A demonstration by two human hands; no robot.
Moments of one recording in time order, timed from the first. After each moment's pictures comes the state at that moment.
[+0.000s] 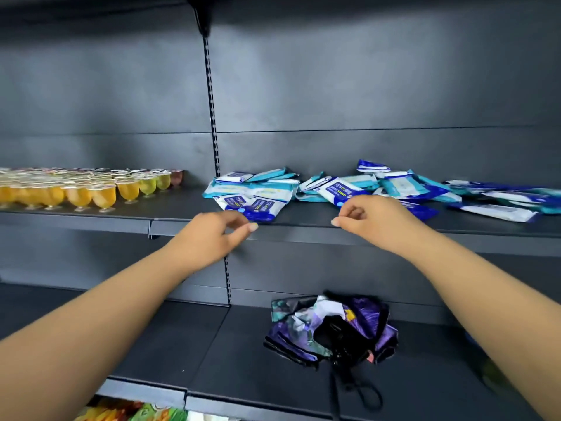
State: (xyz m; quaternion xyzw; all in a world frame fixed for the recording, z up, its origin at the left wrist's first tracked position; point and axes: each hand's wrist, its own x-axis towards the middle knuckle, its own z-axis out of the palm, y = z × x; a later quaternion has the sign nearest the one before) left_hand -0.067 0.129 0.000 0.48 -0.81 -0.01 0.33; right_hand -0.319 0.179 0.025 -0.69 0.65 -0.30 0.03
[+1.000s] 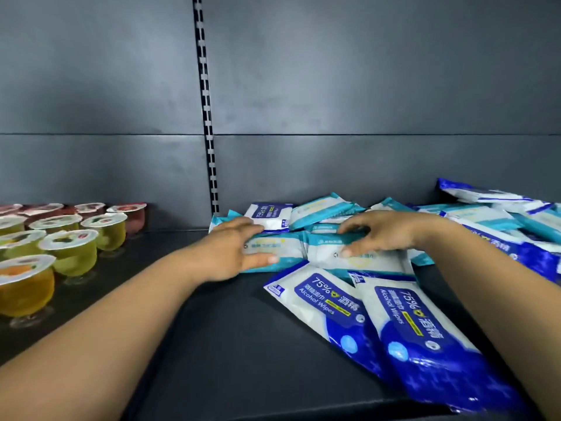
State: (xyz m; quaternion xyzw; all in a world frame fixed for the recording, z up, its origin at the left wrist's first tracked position) left_hand 0.001 -0.236 0.013 0.38 -0.91 -0.08 0.15; right_hand -0.238 -0.146 0.045 -0.64 0.75 -0.09 0.15
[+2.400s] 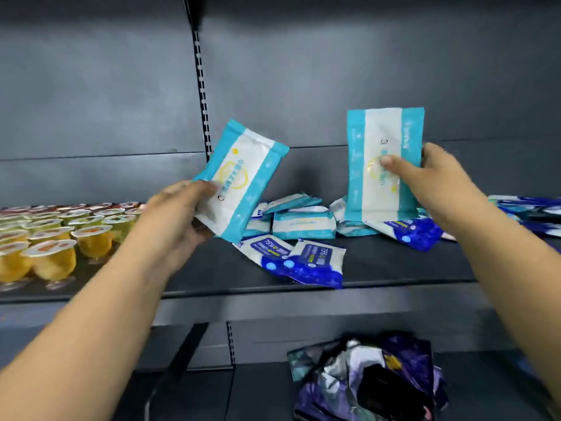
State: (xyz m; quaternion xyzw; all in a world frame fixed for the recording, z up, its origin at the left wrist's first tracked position) left_hand 0.011 -0.033 0.062 0.30 -0.52 -0.52 0.61; right_hand -0.252 0.035 0.079 -0.51 0.55 -0.66 0.08
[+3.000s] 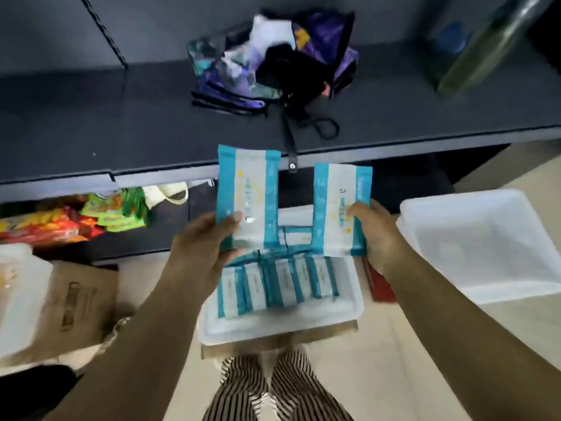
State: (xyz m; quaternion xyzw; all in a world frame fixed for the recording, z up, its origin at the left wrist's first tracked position) left_hand -0.095 0.227 -0.343 0.57 -0.35 -0.68 0.31; right_hand -0.301 0.296 -0.357 -0.11 0.71 -0.51 0.47
